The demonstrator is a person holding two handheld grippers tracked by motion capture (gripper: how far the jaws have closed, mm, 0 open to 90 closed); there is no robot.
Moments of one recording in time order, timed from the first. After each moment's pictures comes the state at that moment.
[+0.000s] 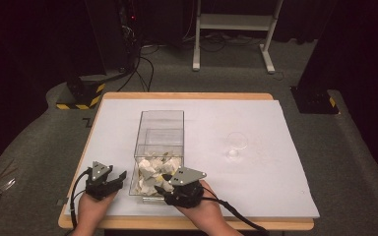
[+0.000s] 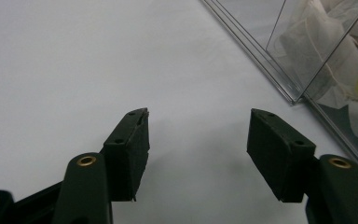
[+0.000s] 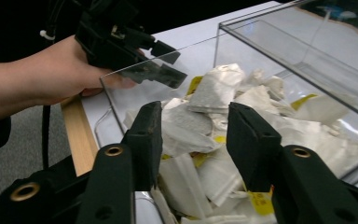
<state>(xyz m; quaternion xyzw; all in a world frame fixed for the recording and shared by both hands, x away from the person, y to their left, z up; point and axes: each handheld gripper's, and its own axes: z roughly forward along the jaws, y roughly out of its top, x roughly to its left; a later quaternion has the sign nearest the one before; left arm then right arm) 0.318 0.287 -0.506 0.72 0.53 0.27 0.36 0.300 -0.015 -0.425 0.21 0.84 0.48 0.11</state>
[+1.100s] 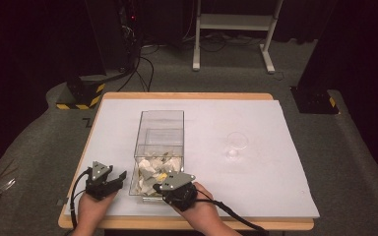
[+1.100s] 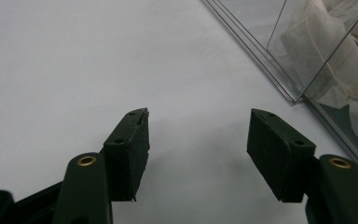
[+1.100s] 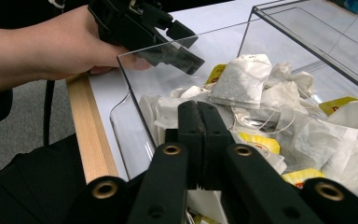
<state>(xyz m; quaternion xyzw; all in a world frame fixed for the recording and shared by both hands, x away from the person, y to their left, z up) 0.318 0.287 -0.506 0.72 0.53 0.27 0.36 0.296 -0.001 -0.428 0.17 0.87 0.45 0.11</state>
